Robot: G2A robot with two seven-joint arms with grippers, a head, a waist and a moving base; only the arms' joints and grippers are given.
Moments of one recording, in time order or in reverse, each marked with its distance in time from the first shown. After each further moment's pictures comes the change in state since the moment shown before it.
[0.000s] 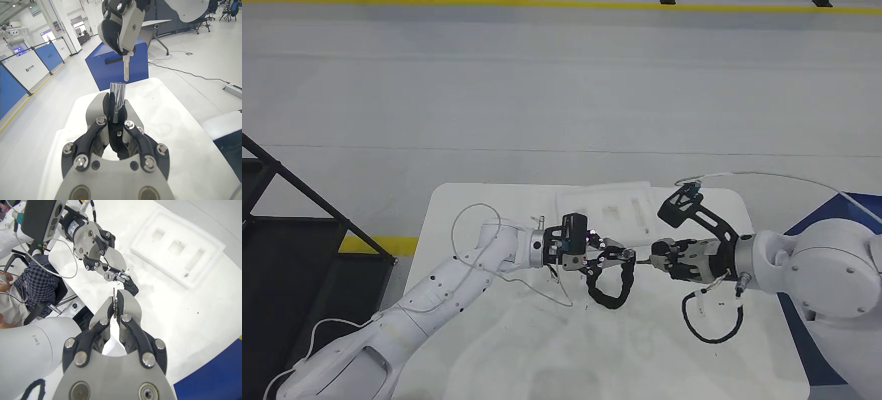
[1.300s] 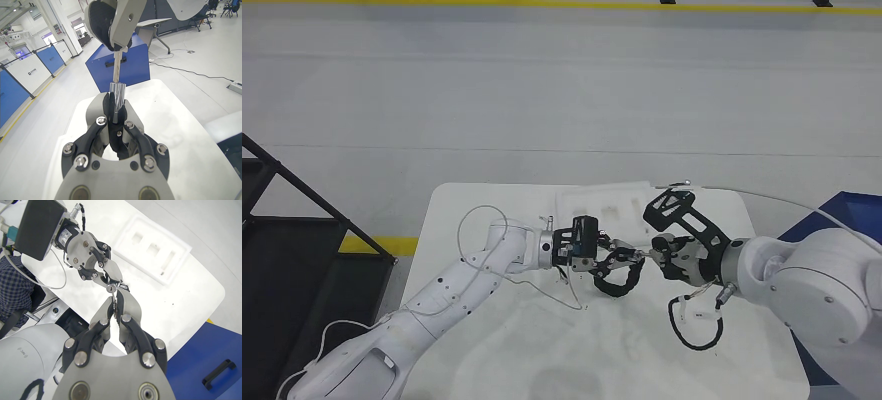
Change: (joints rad) left arm 0.020 -0.039 -0.030 -0.021 0.028 -0.001 -0.036; right arm 0.096 -0.001 -0.114 -0.116 -0.211 0.144 0.050
